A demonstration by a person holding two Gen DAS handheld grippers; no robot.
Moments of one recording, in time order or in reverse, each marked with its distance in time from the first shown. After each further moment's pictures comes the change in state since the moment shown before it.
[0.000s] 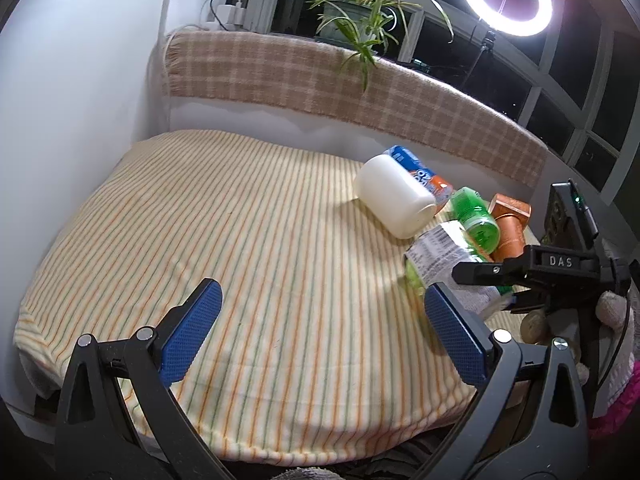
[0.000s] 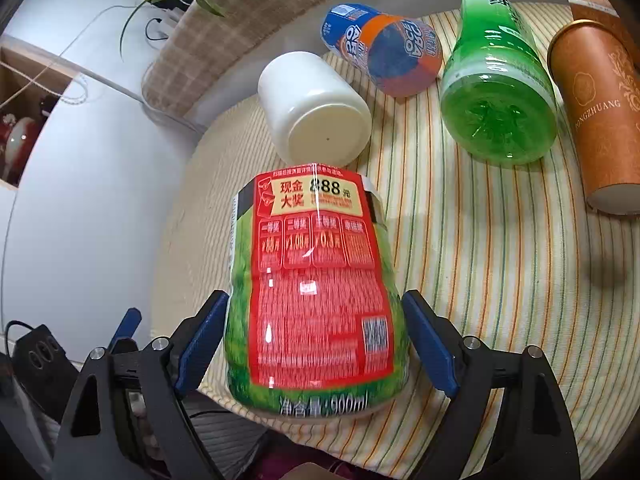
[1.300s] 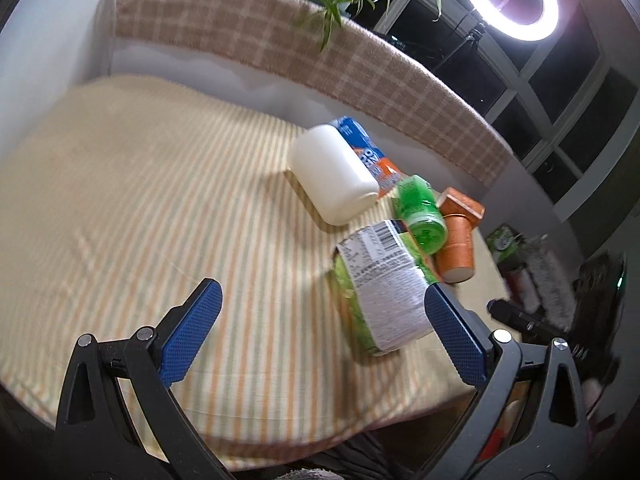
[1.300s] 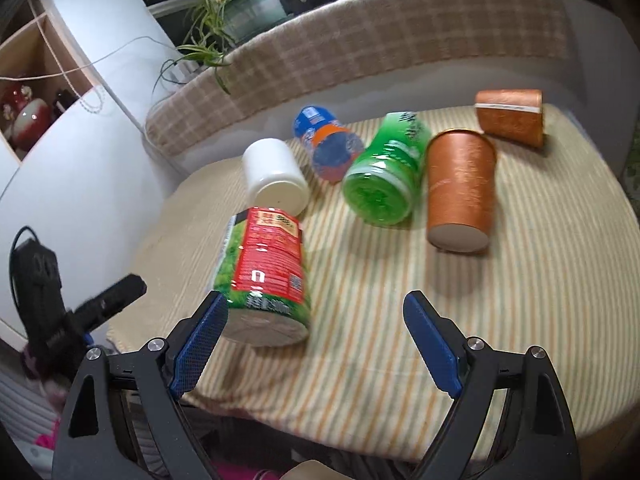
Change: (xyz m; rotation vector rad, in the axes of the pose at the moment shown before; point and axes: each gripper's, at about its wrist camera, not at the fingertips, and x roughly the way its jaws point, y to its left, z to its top) left arm 0.043 -0.019 0.020 -0.140 0.183 -0.236; right arm -0.123 -0.009 -0.071 -0.140 -0.299 -0.213
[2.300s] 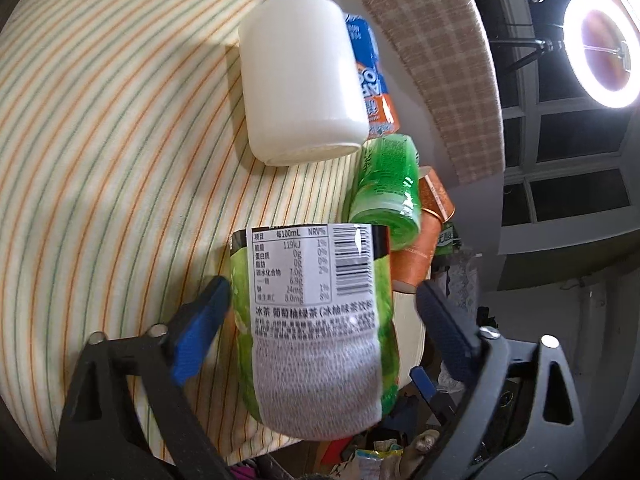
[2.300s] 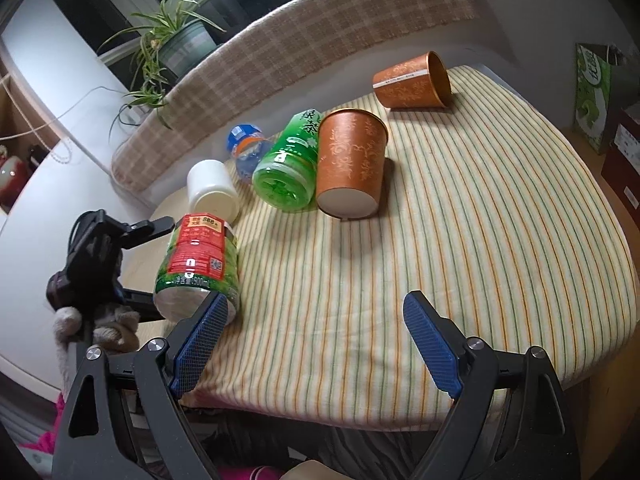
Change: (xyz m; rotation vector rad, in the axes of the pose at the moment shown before) left arm 0.120 -0.007 0.022 -0.394 0.369 -0.254; right arm -0.027 -0.063 -0.028 0.177 -0.044 -0.042
